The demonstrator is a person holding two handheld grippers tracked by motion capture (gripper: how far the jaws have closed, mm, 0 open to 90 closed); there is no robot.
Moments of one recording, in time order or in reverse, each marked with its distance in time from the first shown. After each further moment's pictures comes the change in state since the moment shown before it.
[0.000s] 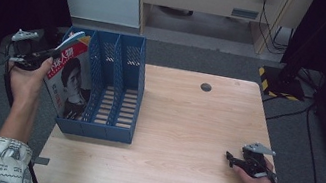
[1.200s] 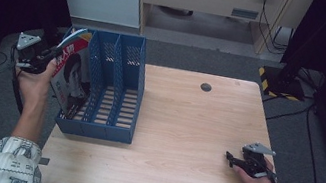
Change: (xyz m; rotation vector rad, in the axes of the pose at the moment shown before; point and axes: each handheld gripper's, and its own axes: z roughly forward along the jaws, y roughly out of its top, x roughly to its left) left arm -0.004 -0.015 0.012 -0.146 0.049 0.022; right arm 0.000 0.000 0.000 0.002 0.001 0.000
